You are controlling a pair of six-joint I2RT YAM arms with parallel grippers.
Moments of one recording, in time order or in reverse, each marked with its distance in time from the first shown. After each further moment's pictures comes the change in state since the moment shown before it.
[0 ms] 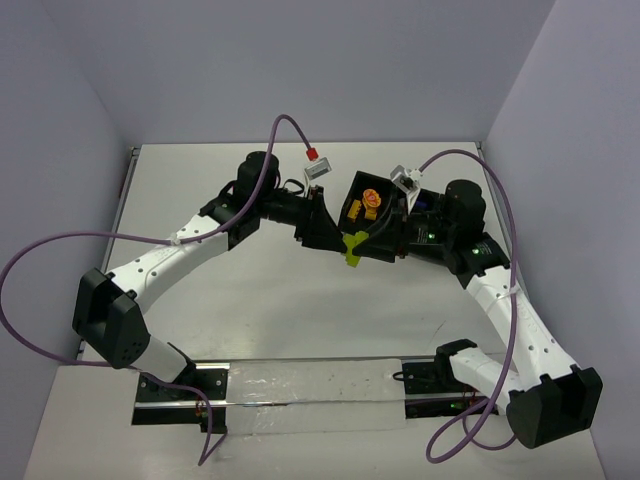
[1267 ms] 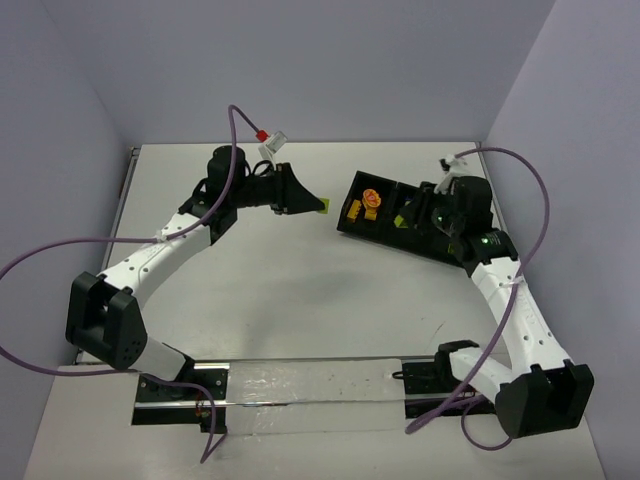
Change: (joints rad) left arm 0.186 -0.029 -0.091 0.119 -0.292 -0.212; right arm -0.138 0.047 0.056 -0.269 0.924 -0.017
